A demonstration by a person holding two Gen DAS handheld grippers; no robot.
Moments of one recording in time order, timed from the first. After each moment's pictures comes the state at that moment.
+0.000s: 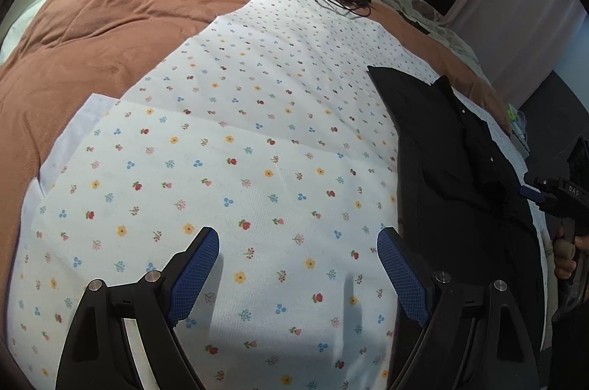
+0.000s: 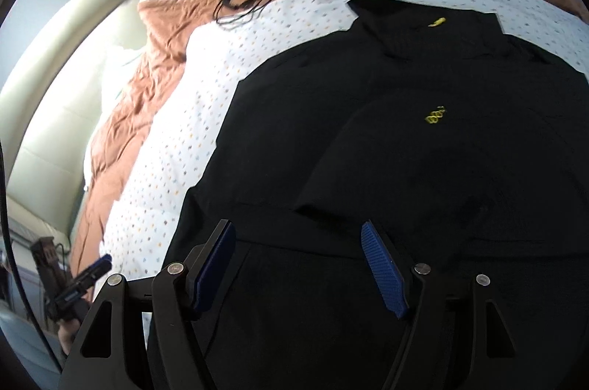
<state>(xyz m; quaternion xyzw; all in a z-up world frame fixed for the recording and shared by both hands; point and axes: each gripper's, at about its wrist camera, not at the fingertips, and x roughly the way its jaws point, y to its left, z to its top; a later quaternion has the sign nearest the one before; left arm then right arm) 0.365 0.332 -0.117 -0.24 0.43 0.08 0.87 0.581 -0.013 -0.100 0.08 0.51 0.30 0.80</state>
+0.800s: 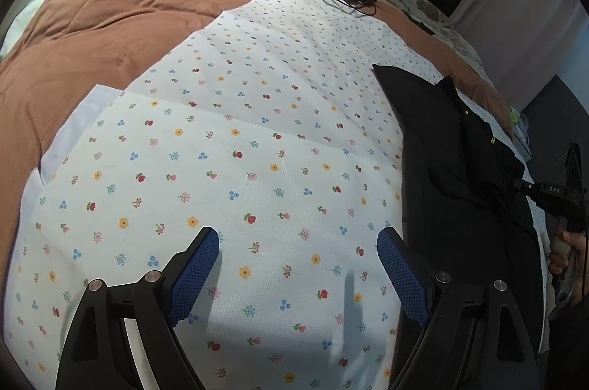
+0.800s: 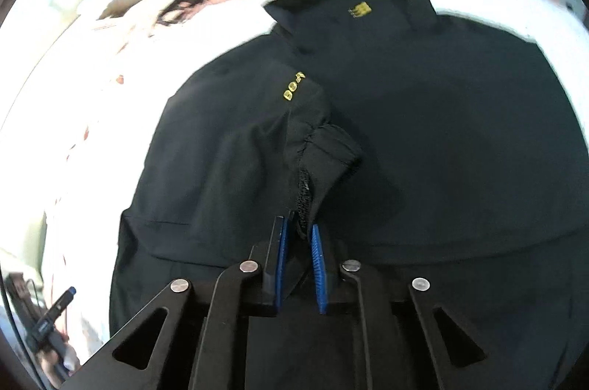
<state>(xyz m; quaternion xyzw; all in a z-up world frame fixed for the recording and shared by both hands) 0.360 0.336 -0.119 -0.25 0.43 0.09 0.86 0.608 -0.020 -0.116 0.07 0.51 0.22 0.83</state>
